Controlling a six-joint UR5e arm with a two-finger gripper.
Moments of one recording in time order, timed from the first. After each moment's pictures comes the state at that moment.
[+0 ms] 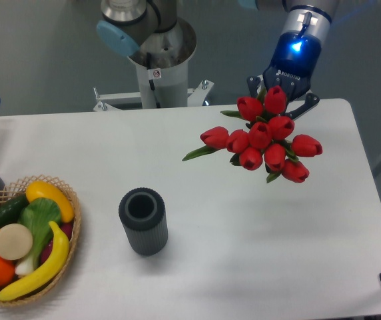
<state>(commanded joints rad) 2.99 -1.58 -1.93 -0.85 0.46 1.22</state>
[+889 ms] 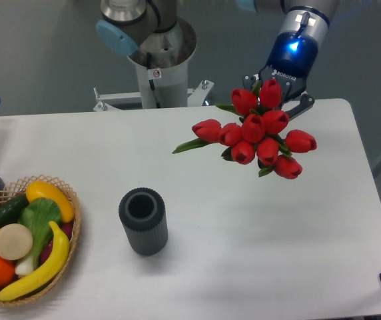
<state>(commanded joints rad) 2.93 -1.61 -1.91 -0.85 0.34 1.22</state>
